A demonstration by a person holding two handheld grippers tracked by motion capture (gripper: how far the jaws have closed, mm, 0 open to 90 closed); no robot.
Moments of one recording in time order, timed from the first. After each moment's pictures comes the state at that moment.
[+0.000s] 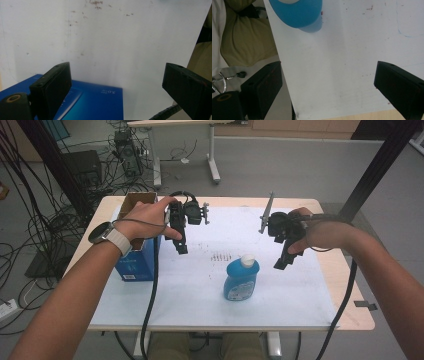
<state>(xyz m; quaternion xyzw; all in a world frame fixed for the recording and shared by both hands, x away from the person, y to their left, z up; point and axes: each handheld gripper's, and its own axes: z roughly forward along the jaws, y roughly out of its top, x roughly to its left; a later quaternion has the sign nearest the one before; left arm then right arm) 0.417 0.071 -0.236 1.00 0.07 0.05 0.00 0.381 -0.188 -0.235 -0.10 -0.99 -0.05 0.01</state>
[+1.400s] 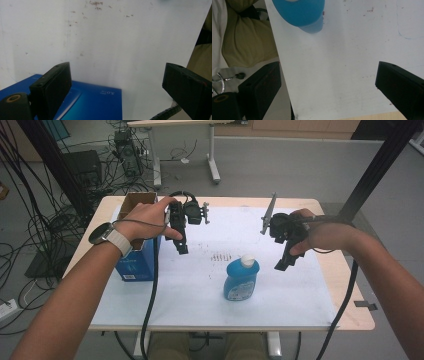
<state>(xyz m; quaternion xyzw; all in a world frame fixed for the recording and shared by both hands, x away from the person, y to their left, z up) 0.417 0.072 -0.237 1.00 0.08 0.05 0.01 0.377 -0.192 -0.236 -0.10 -0.99 -0.06 0.00</state>
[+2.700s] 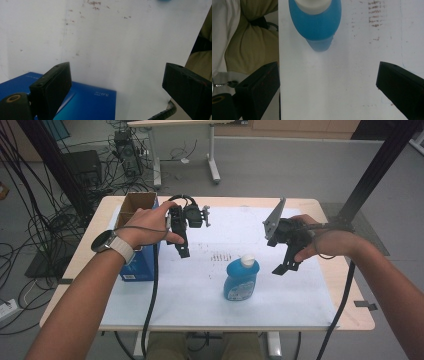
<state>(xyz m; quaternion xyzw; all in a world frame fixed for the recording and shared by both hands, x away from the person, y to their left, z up) 0.409 0.070 -0.242 0.99 0.10 0.05 0.01 0.375 -0.202 -0.251 -0.02 -0.99 -0.16 0.01</state>
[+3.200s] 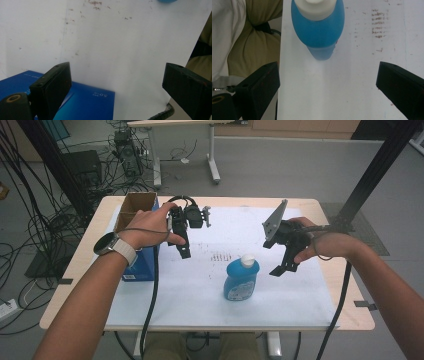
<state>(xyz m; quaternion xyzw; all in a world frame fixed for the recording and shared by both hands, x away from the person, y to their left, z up) 0.408 0.068 -0.244 0.99 0.11 0.05 0.01 0.379 -0.204 -0.262 0.00 -0.98 -0.20 0.02</state>
